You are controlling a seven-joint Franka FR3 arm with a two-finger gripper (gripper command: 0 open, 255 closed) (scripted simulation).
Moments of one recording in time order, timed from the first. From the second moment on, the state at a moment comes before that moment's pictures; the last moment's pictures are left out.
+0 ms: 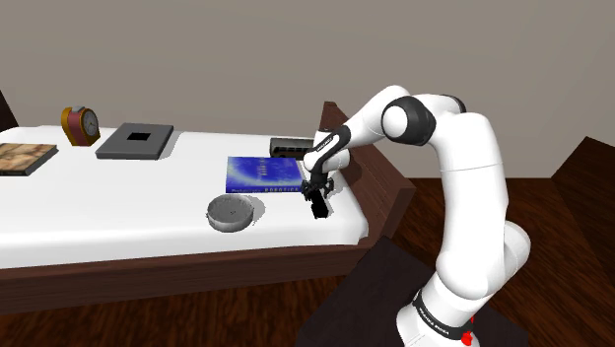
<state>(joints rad) -0.27 0.64 -0.08 -1.90 0.01 2.50 0.20</state>
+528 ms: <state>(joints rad) -0.27 0.64 -0.08 -1.90 0.01 2.50 0.20</state>
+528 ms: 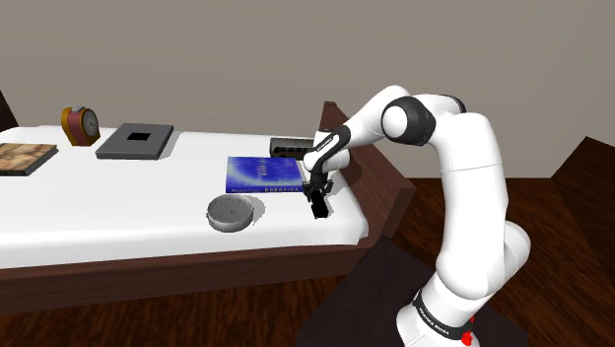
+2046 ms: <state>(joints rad) -0.26 0.48 -0.08 -1.92 0.00 2.36 0.20</state>
